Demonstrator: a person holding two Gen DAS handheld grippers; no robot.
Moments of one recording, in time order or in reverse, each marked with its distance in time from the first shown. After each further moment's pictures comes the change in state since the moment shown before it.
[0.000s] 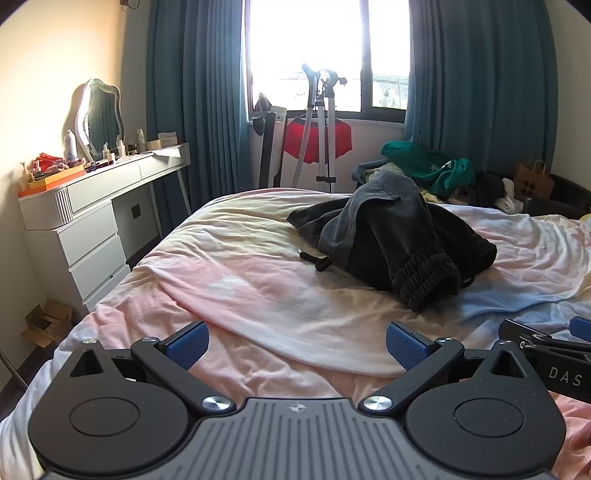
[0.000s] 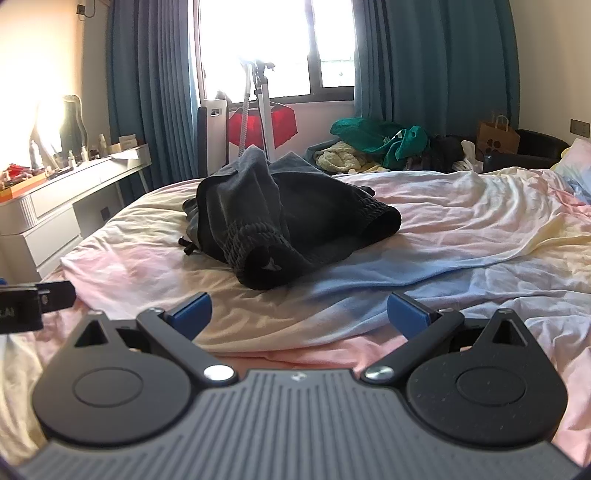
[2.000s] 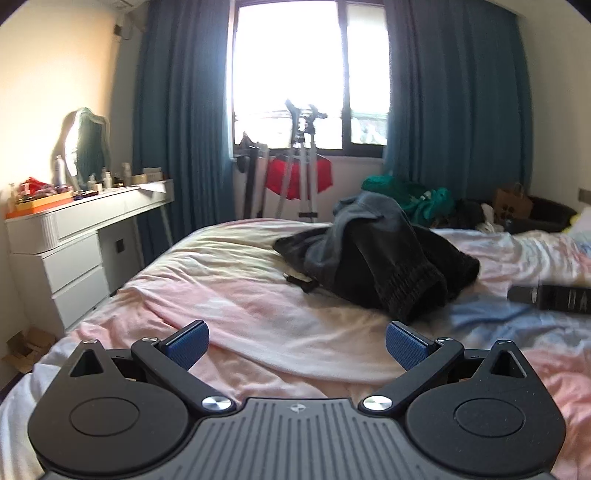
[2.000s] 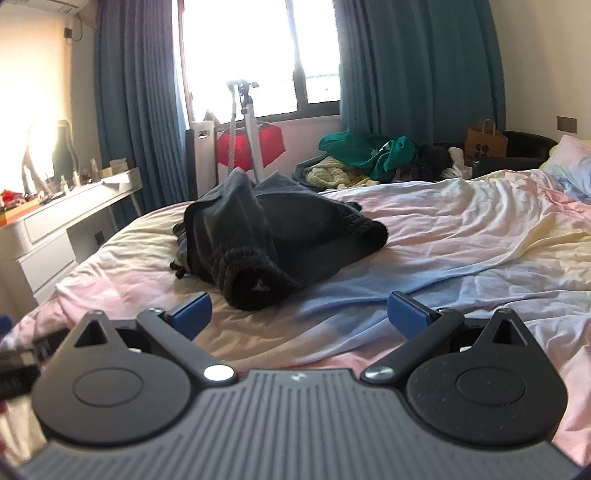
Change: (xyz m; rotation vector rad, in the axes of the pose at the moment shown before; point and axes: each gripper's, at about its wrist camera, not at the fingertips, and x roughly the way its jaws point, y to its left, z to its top) left arm 0.003 0.004 -0.038 0.036 -0.144 -0.077; right arm -0.009 -0.019 0.007 0.076 -0.063 -0.028
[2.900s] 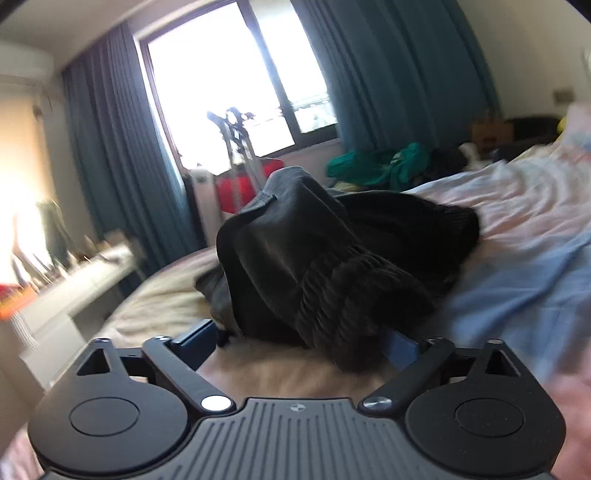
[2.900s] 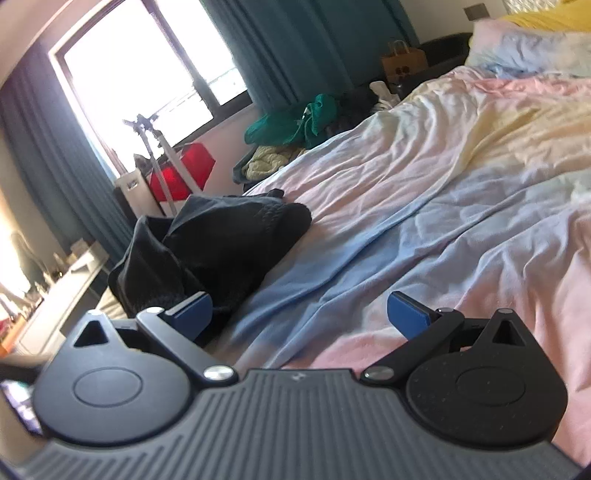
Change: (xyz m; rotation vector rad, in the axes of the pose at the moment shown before) left arm 0.183 -0.137 0.002 0.355 -0.060 0.092; right arm 0.032 -0.104 -0.006 0.430 0.044 -0.054
